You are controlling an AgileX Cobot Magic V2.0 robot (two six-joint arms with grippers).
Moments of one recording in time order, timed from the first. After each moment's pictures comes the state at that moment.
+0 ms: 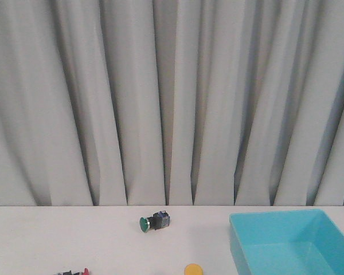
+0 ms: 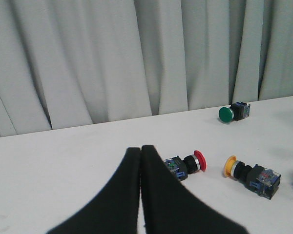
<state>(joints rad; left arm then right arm) -0.05 -0.01 0.03 0.12 0.10 -0.09 0.05 -0.01 0.03 -0.07 0.07 0.04</state>
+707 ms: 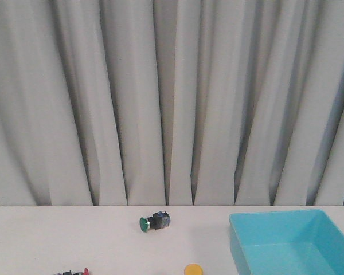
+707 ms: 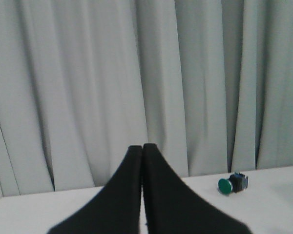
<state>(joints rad) -0.05 0.05 -0.18 0.11 0.05 -0.12 0.05 0.04 -0.21 -0.07 0.16 0.05</state>
